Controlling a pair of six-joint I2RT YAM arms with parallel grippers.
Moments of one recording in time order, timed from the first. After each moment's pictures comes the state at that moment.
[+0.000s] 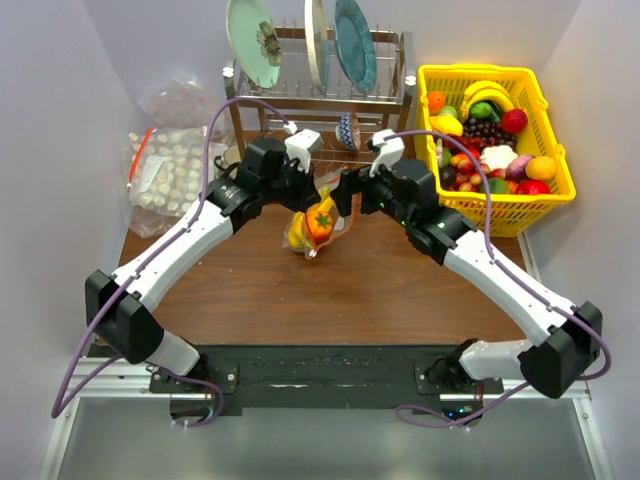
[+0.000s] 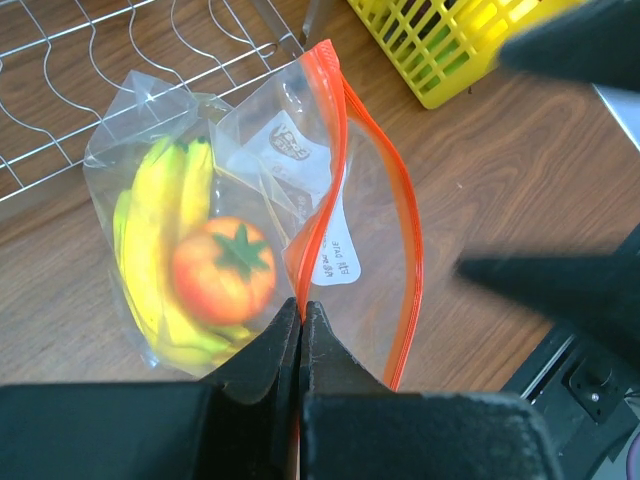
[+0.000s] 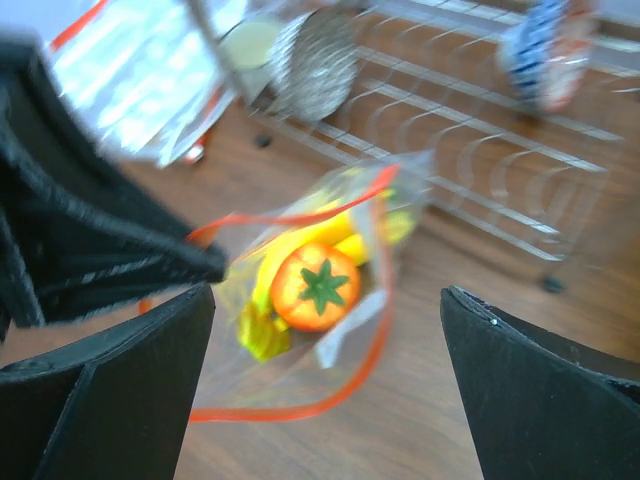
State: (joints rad) left arm -0.60 1.50 1.43 -0.47 0.21 -0.19; right arm 0.63 1.29 1.19 -0.20 0.07 0.22
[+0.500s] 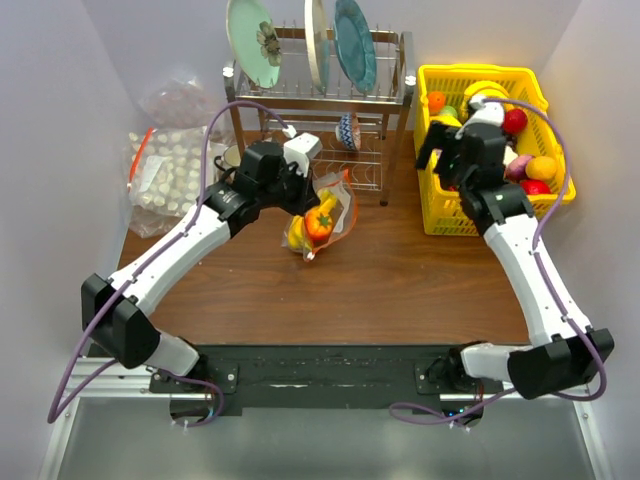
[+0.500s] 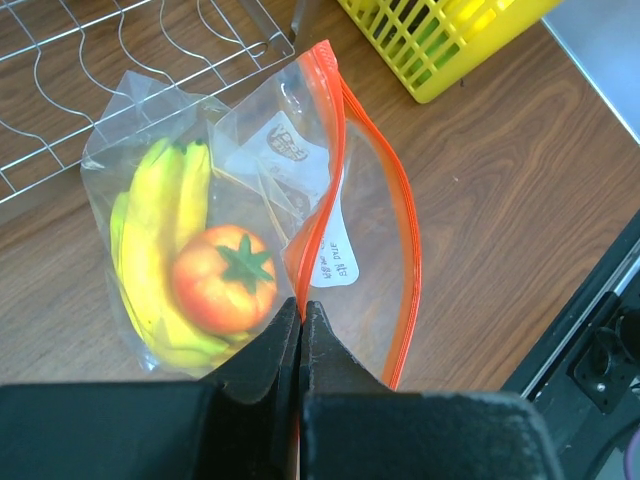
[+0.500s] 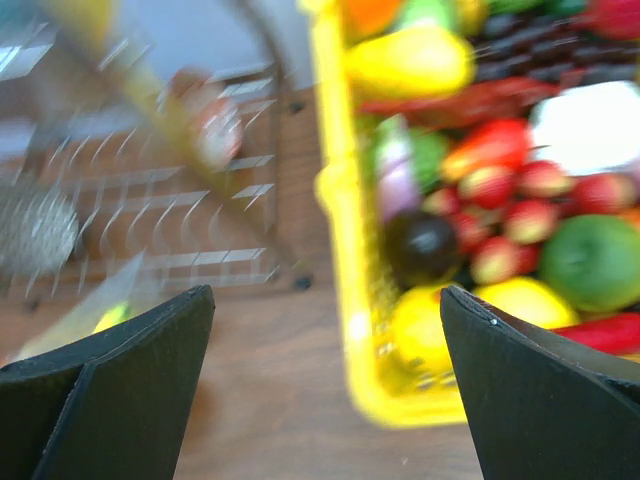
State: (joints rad) left arm -0.60 1.47 1.38 -0.44 0.23 -0.17; right arm 0.23 1.27 1.39 -0.46 0.28 0.29
